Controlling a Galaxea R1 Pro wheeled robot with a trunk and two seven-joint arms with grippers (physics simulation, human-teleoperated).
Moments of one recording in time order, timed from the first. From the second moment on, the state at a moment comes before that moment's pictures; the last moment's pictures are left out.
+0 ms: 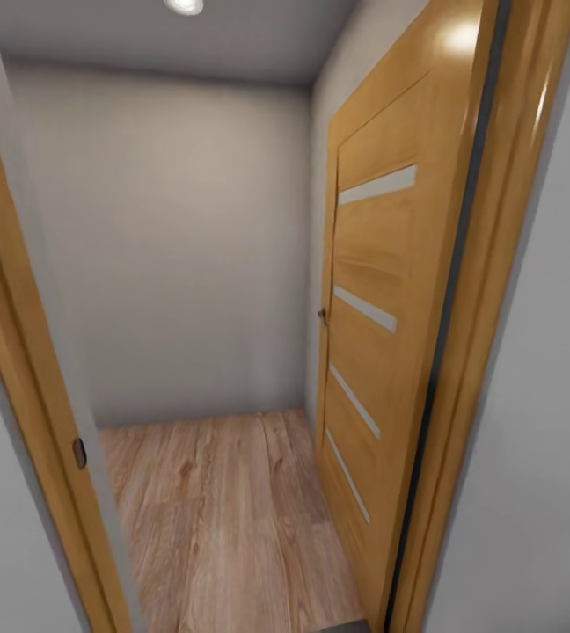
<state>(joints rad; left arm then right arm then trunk) -0.19 0.03 -0.06 0.00 0.31 -0.05 -0.03 -0.11 -0.04 0.10 0.03 -0.12 -0.12 0.07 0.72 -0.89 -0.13</state>
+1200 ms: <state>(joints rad) -0.19 0.03 -0.06 0.00 0.31 -0.06 -0.03 -0.11 -0.04 0.10 0.03 -0.12 -0.12 0.07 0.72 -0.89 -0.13</state>
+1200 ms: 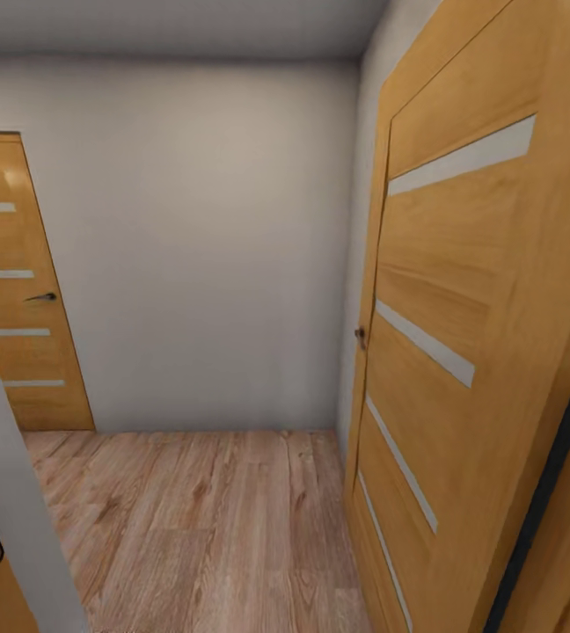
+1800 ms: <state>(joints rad) -0.19 0.03 -0.06 -0.01 0.30 -0.06 -0.03 -0.11 -0.04 0.11 0.03 -0.12 -0.12 0.07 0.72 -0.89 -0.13</state>
